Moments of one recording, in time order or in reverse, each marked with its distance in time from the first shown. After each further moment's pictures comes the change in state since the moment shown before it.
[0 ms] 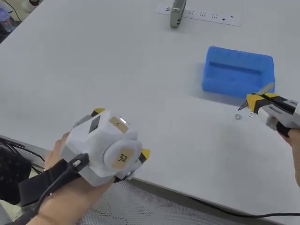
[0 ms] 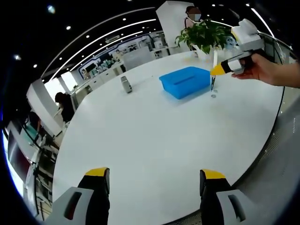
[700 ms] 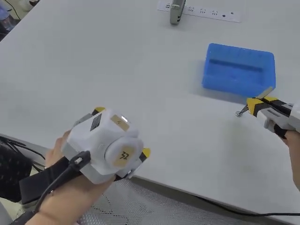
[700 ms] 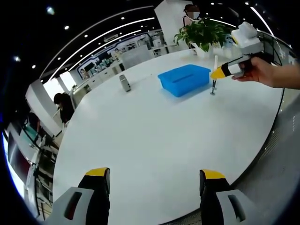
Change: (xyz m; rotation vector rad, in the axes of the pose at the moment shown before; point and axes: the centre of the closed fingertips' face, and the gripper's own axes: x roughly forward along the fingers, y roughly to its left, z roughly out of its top) left arm -0.002 -0.002 -0.002 0.012 0.017 -0.006; right arm 0.003 -0.004 -0.014 -0.009 0.029 -0.019
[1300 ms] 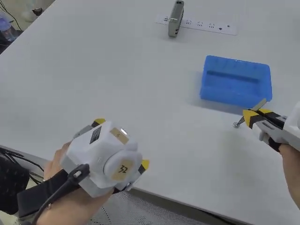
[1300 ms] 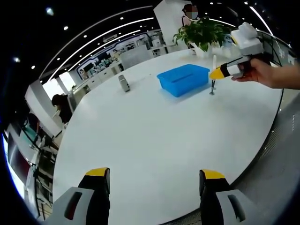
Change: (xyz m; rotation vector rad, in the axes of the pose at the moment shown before) left arm 0.003 0.000 -0.001 0.004 -0.001 -0.003; right arm -0.007 0.006 0.008 -0.014 -0.007 -0.012
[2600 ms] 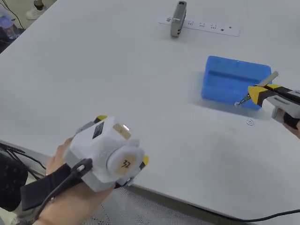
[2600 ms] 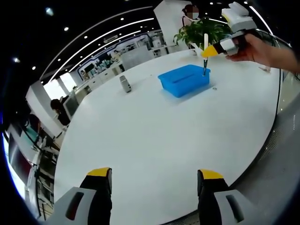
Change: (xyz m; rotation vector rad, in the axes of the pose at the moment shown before) left arm -0.002 0.003 0.000 0.004 -0.005 0.011; right arm -0.014 0.014 0.069 -0.042 -0.083 0.081
